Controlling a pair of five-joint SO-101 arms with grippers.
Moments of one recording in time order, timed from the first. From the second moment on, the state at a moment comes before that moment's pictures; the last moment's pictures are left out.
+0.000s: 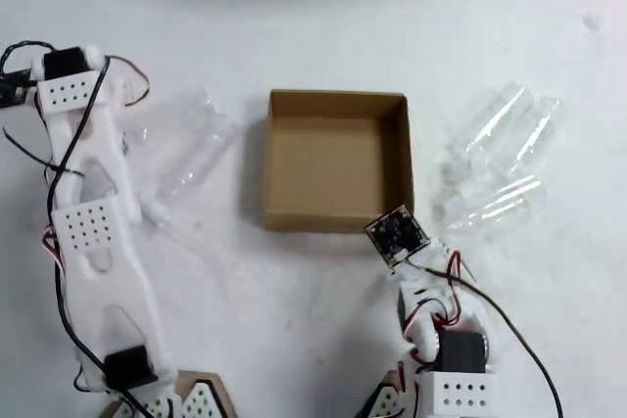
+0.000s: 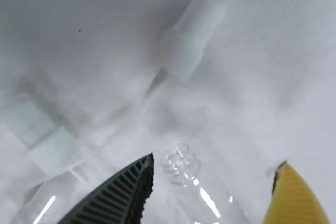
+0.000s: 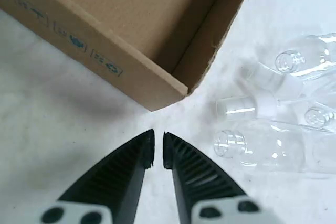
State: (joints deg) left arm -22.9 64.7 -72.9 101.4 78.5; right arm -2.4 -102.8 96.4 59.4 39.9
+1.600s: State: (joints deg) left arm -21.7 65.2 -65.1 100.3 81.4; right arm -2.4 -102.8 96.4 59.4 39.9
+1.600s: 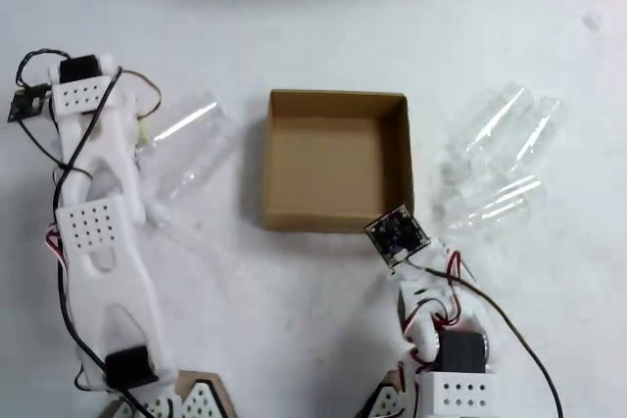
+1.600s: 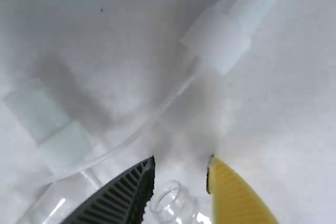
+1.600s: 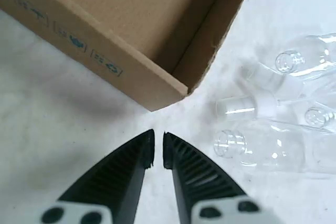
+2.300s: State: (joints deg) left arm -23.8 63.9 -71.5 101.9 72.5; right arm -2.4 -102.8 96.4 59.4 39.9
